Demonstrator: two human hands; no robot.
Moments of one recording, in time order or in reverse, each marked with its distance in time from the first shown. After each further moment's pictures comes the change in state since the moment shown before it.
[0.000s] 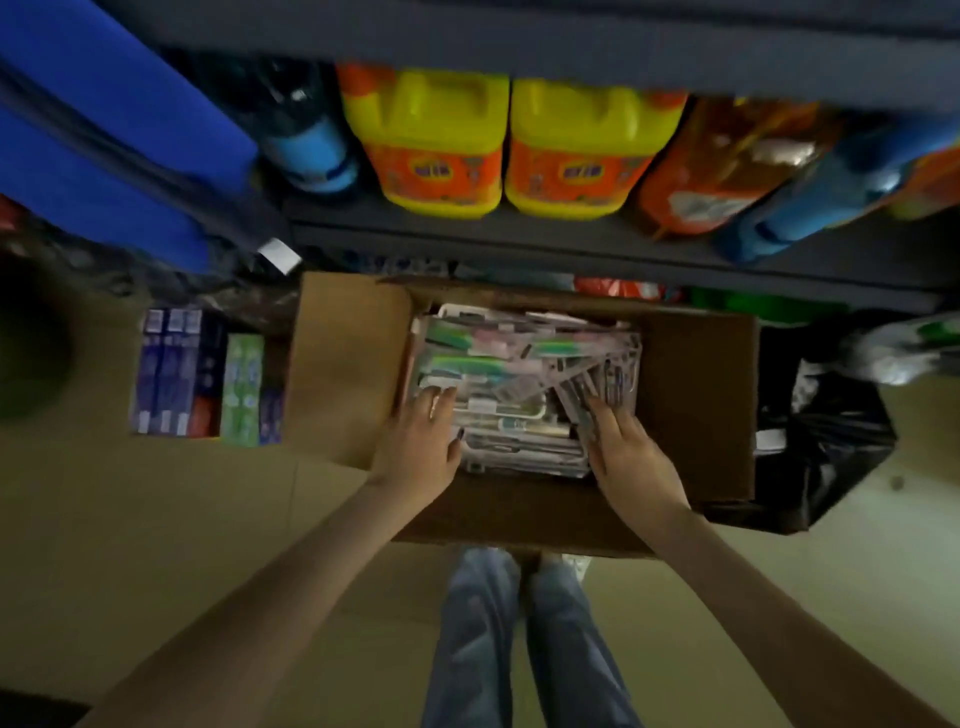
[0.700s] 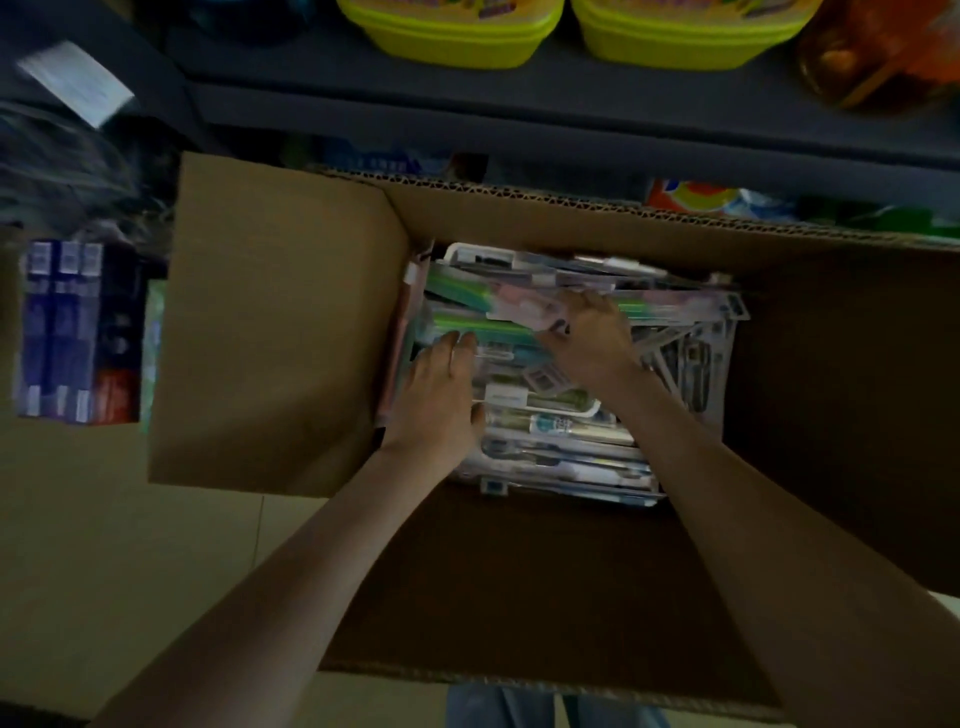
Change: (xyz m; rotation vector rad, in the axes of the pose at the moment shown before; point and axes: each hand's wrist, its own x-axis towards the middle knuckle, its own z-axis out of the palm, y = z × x) left_hand 0.119 -0.042 0.123 -0.051 0.028 -0.033; right_hand 0.218 0.017 0.136 0.059 -0.016 -0.004
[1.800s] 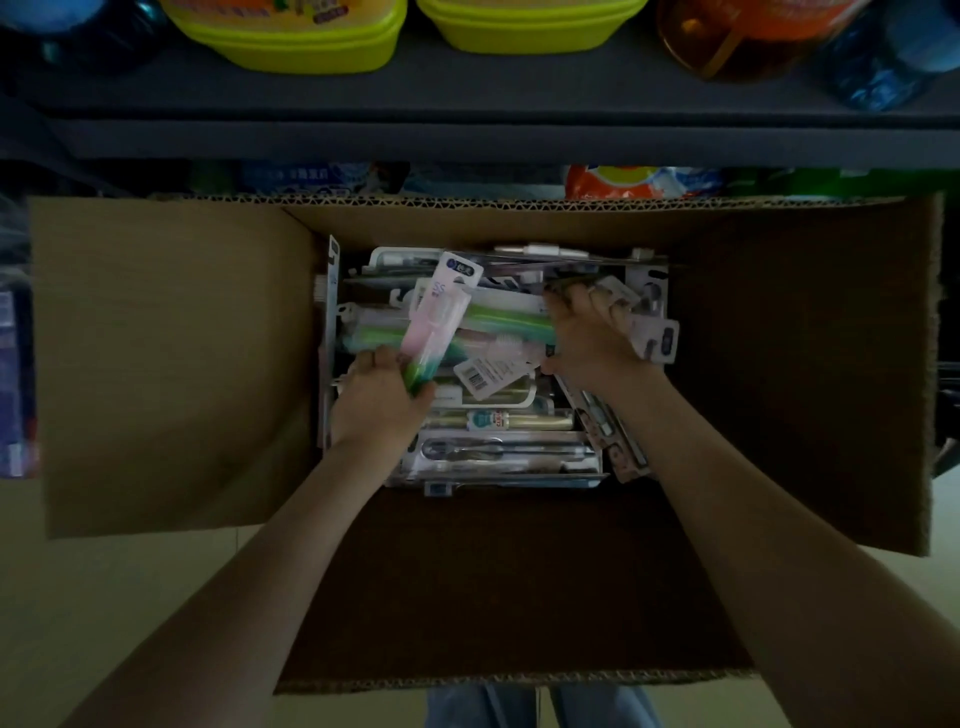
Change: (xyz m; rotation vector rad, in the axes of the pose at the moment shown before) left_hand 0.022 0.017 0.011 -0.053 -0.001 -0.244; right_hand -0.024 0.056 -0.030 -0.263 -0.185 0.070
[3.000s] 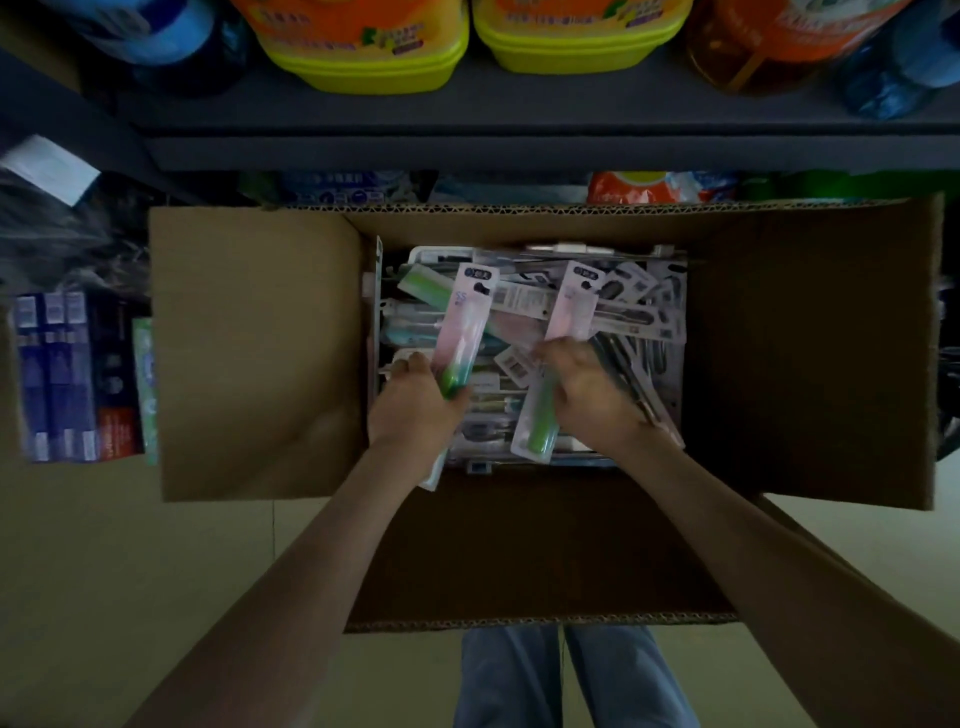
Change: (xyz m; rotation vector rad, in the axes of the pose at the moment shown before) left_hand -0.027 -0.007 -0.028 -0.086 -0.107 -0.027; right_hand -0.062 -0.039 0.033 0.450 0.179 -0.255
